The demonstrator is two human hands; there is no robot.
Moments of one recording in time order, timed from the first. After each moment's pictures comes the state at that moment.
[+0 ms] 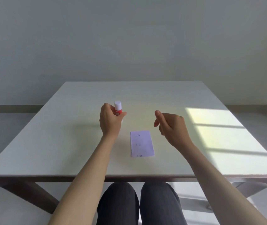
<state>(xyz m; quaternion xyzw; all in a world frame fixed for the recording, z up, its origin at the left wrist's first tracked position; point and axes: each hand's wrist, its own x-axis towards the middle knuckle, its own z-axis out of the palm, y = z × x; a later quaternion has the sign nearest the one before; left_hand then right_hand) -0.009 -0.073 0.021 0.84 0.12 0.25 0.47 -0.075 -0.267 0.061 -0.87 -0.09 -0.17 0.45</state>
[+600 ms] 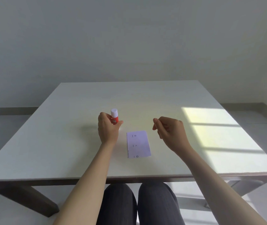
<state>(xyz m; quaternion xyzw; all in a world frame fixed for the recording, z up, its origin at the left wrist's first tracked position) -0.004 -0.075 -0.019 0.84 0.13 0.23 0.47 -0.078 -0.277 0.044 -0.86 -0.11 -0.19 0.46</state>
